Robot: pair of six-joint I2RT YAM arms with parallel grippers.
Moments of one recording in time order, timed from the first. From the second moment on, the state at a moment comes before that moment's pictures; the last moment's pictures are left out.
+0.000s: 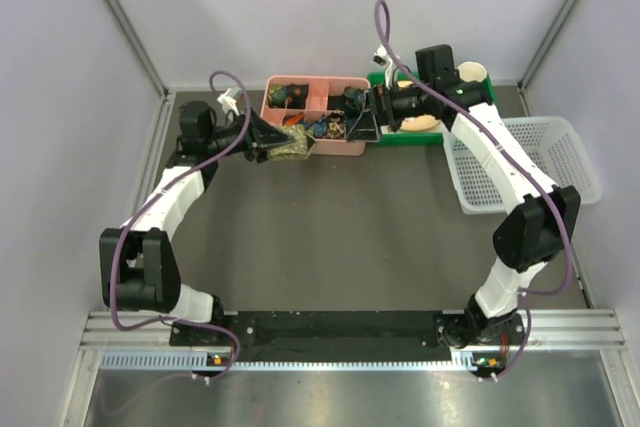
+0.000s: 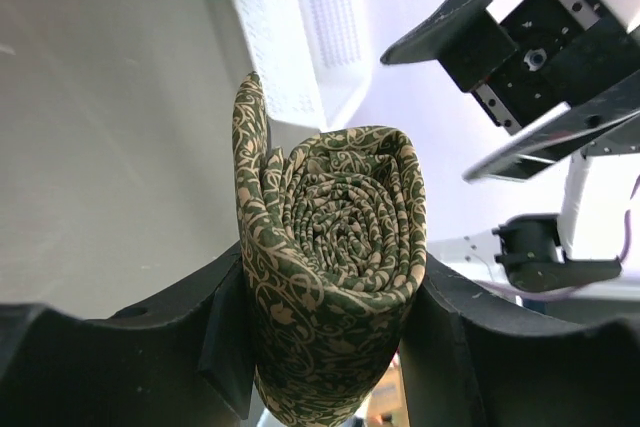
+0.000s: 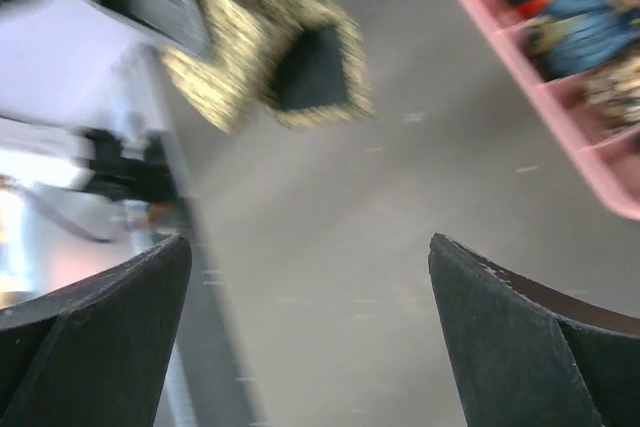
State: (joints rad) left arm -0.09 1.46 1.02 0.15 1.03 -1.00; right arm 0.37 1.71 1.74 -0.70 -0.90 0.07
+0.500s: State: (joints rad) left arm 0.15 1.40 1.09 -0.06 0.99 -0.82; right arm 0.48 2.15 2.14 -0.83 -0.52 -0.59
